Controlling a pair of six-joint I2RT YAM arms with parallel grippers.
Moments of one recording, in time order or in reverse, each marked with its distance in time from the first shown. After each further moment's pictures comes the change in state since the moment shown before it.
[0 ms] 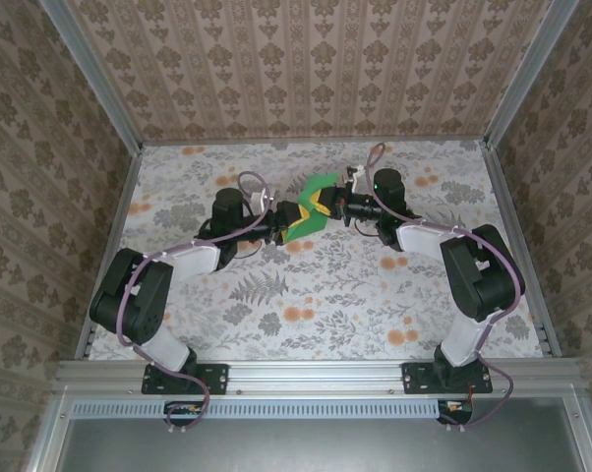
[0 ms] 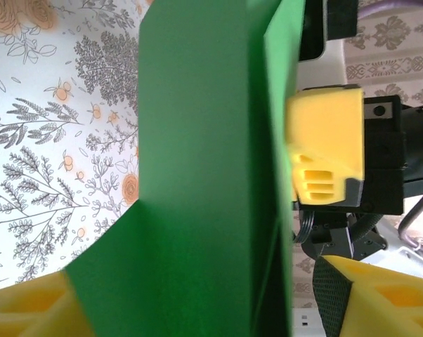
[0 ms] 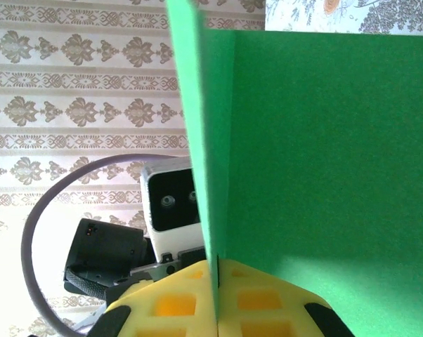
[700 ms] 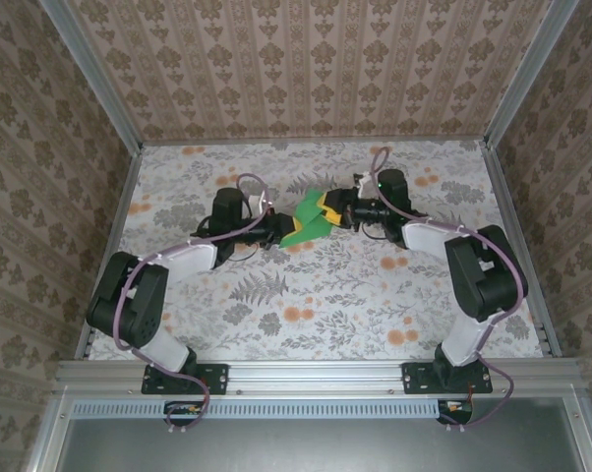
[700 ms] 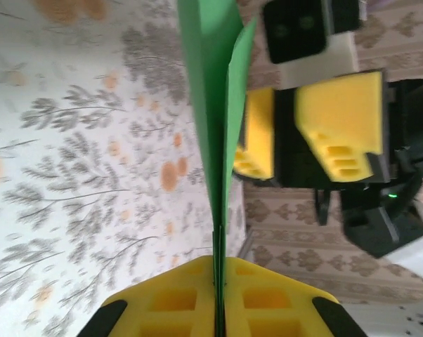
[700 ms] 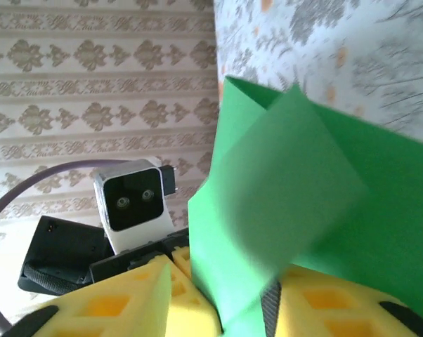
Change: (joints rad) left arm 0.023 -0.037 0.042 -0.309 -0.039 0.211; right arm -0.057 -0.037 -0.001 -0.266 -0.002 -0.169
